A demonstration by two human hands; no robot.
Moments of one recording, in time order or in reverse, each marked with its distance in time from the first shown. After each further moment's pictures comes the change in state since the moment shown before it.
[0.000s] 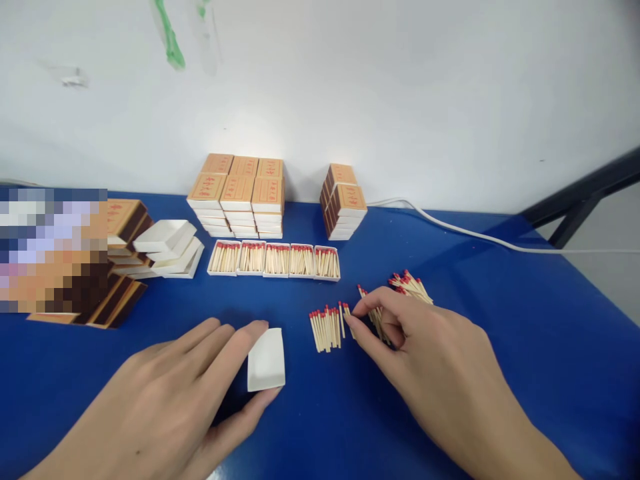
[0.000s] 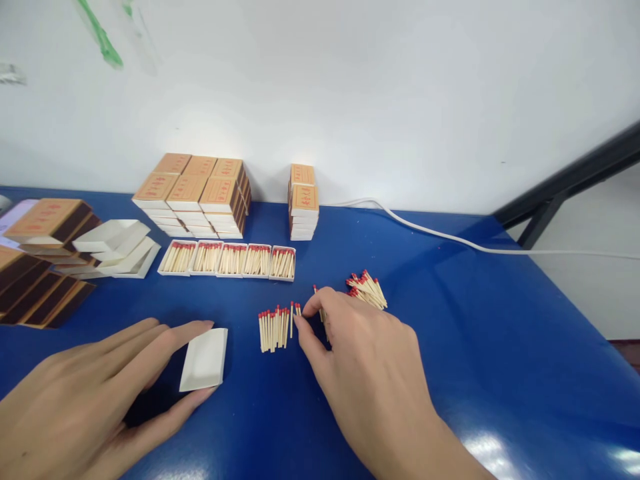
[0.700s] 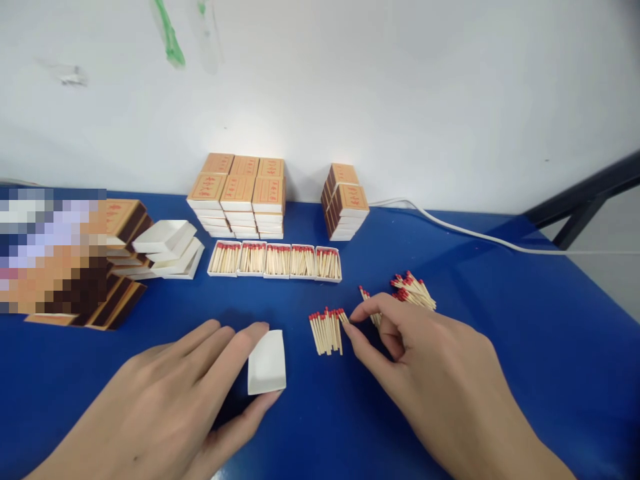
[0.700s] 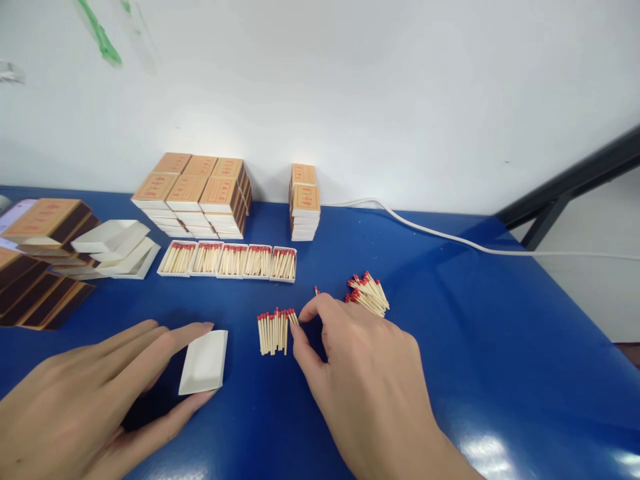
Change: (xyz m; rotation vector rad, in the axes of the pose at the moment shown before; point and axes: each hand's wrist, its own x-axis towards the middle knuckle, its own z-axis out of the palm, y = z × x) left_hand -0.004 0.000 0.001 -0.002 -0.014 -0.002; right_hand -0.002 -0.008 0.000 -0.006 0.042 -0.039
